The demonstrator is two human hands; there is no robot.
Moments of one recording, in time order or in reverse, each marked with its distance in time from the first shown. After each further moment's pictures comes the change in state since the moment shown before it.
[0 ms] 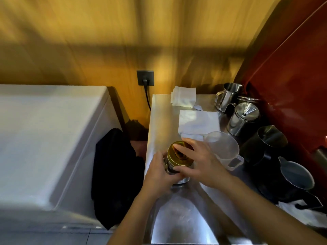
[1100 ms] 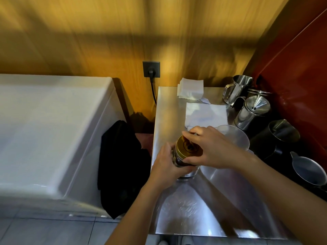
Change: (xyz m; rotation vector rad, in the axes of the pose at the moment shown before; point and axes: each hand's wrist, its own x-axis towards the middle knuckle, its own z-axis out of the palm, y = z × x) left_hand 0.002 0.002 -0.007 0.044 -0.079 -0.034; right_hand 0.029 -0.003 -0.025 -0.294 -0.240 -0.059
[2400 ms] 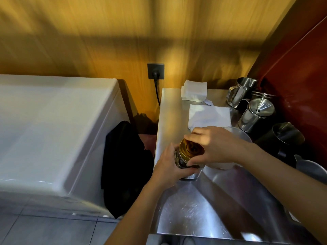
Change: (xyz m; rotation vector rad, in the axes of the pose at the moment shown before) left_hand 0.001 -0.003 -0.001 0.041 -0.028 -0.006; right_hand 0.008 -0.001 -0.019 -0.126 -0.104 -0.097
